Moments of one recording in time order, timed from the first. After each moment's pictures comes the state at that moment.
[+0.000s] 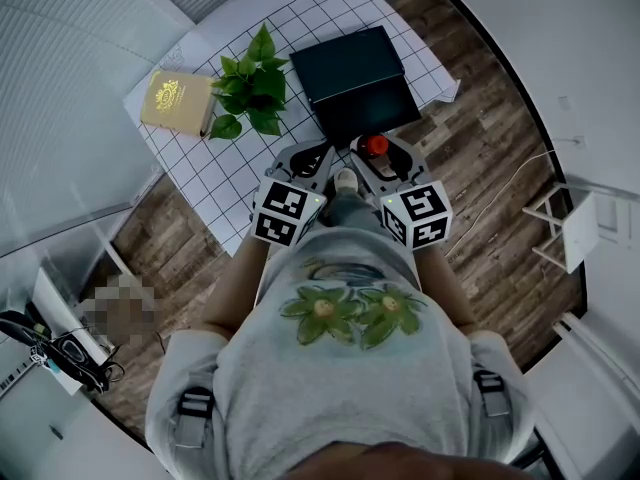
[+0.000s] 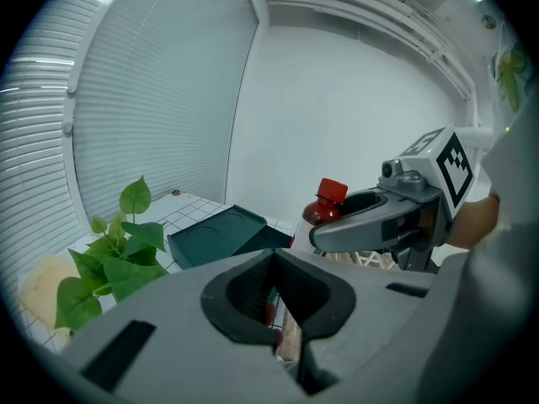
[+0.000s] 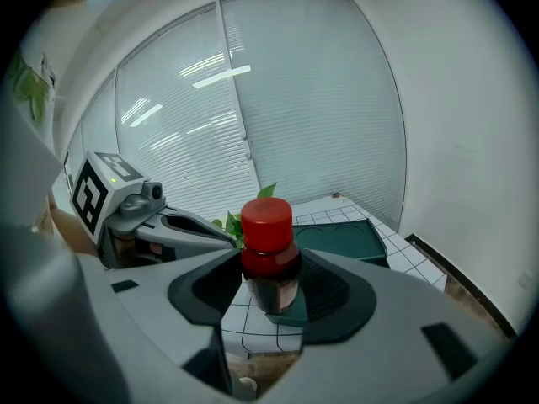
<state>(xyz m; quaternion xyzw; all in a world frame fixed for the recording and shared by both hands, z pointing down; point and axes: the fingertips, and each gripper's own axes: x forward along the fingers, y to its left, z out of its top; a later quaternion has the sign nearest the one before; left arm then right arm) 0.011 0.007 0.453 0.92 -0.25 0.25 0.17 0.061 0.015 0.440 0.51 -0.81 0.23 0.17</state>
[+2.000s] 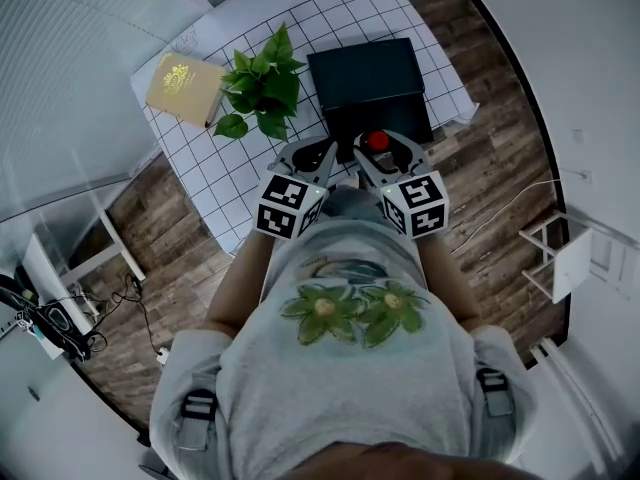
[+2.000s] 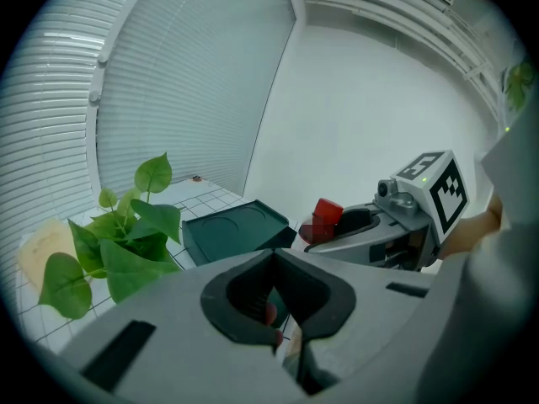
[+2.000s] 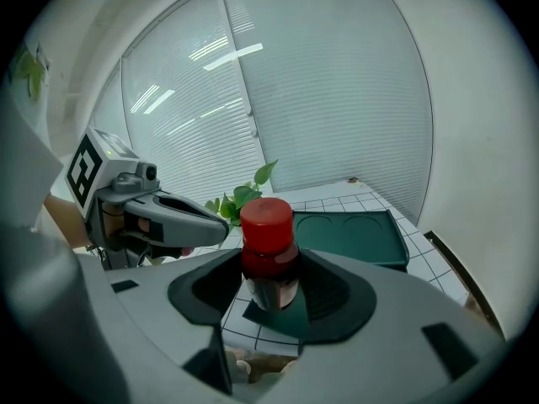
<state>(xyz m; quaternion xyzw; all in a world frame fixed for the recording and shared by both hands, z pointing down) 0.010 -0.037 0.479 0.89 -0.32 0.23 0.24 0.064 -0.034 0.488 0.44 -0.83 0.25 0.22</state>
